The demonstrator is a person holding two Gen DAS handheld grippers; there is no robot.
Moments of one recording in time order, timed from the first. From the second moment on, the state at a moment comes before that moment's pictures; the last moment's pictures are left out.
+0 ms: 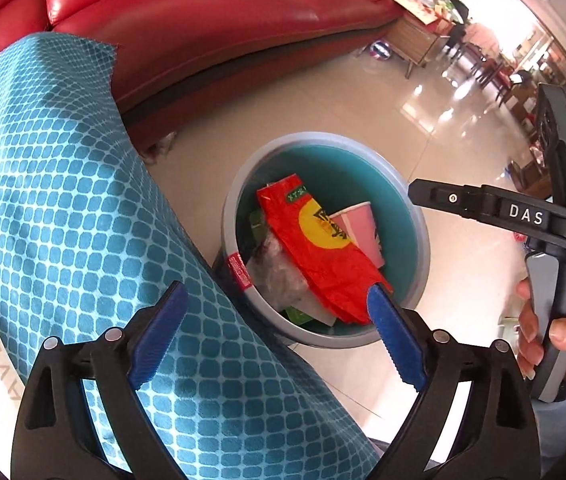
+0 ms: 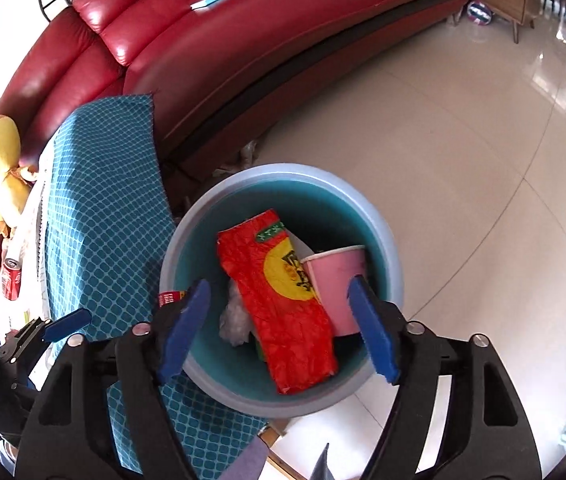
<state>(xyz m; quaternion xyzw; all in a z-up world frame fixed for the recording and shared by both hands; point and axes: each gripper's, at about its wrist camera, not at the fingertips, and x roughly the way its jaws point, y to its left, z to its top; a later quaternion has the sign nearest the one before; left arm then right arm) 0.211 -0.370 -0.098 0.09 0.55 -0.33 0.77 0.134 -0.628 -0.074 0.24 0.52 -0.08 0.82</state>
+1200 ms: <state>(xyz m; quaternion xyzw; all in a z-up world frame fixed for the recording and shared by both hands) 0.157 -0.187 -0.055 -0.01 0.51 -0.27 0.82 0.125 -0.462 -0.024 0.11 0.57 -0.03 0.82</state>
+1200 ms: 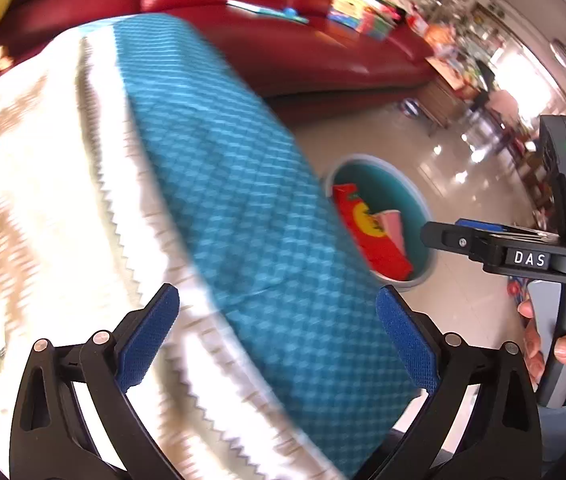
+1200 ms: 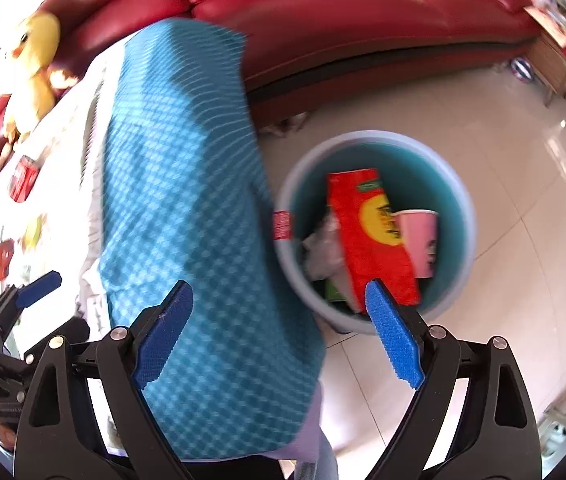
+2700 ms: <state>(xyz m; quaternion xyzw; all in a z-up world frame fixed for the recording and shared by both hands) 0.140 0.171 -0.072 -0.09 0.50 -0.09 0.85 0.223 -0.045 -0.084 -0.13 0.64 0.23 0.72</state>
